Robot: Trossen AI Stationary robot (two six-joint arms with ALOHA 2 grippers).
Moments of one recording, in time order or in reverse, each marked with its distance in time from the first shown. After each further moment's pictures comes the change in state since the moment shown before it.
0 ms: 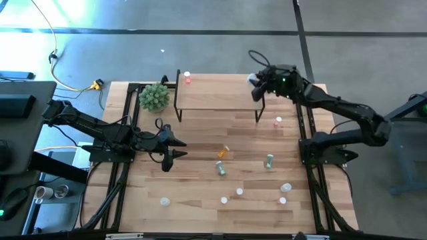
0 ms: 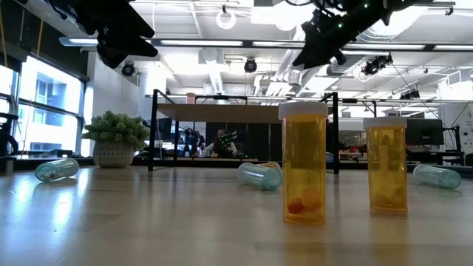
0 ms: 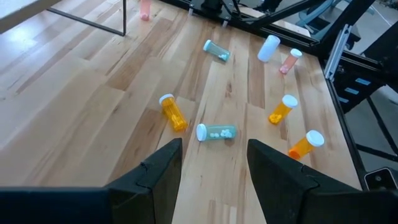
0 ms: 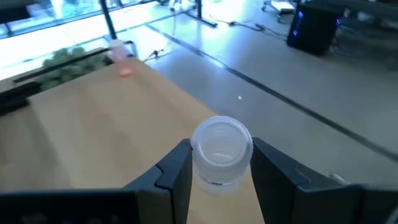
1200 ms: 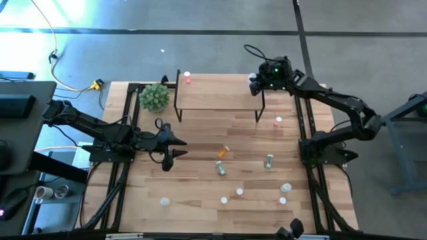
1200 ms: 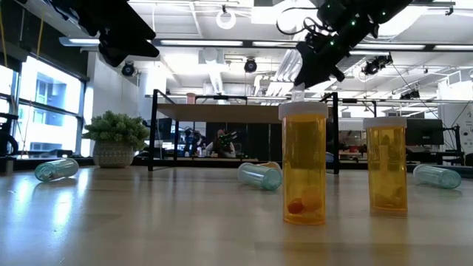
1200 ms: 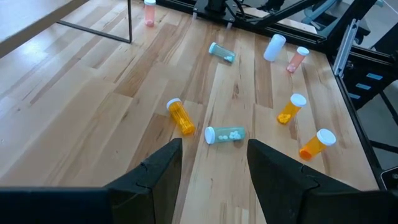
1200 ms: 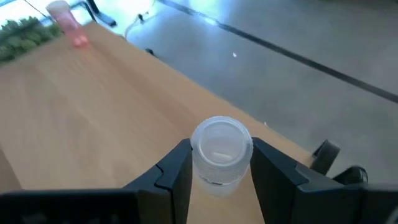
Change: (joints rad) left arm 0.001 0.001 0.000 0.000 -0.025 0.046; right arm -0.113 0.146 0.082 -0.120 -0.083 0.060
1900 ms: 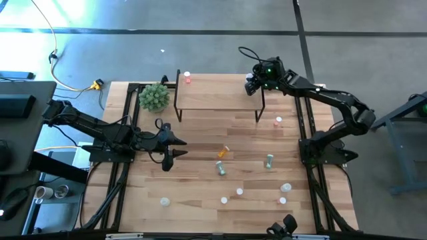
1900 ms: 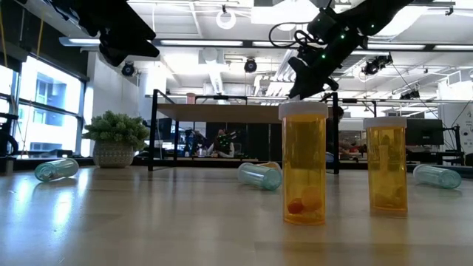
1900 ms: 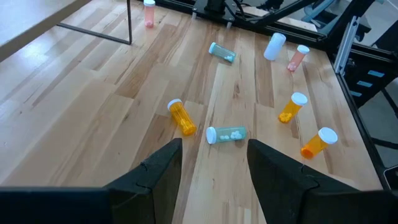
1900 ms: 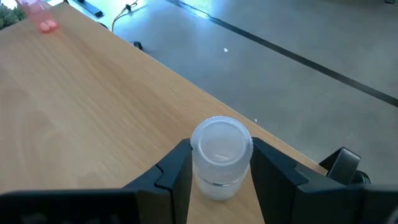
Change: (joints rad) left arm 0.001 0.000 0.000 0.000 0.000 0.016; right arm 0.000 0.105 0.002 0.048 0.031 -0.022
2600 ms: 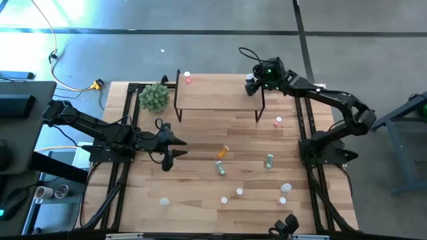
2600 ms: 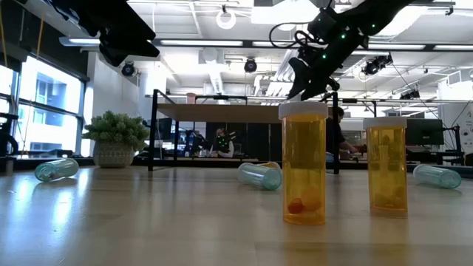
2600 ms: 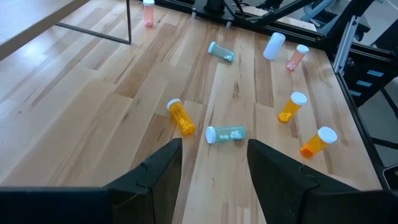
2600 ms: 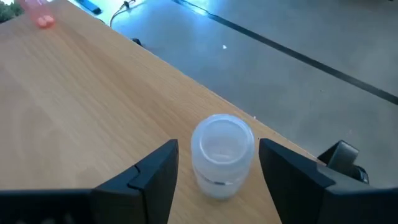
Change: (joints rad) left arm 0.000 0.000 0.000 0.000 0.003 0.000; right arm 0.000 -0.016 -0.004 0.015 0.010 0.000
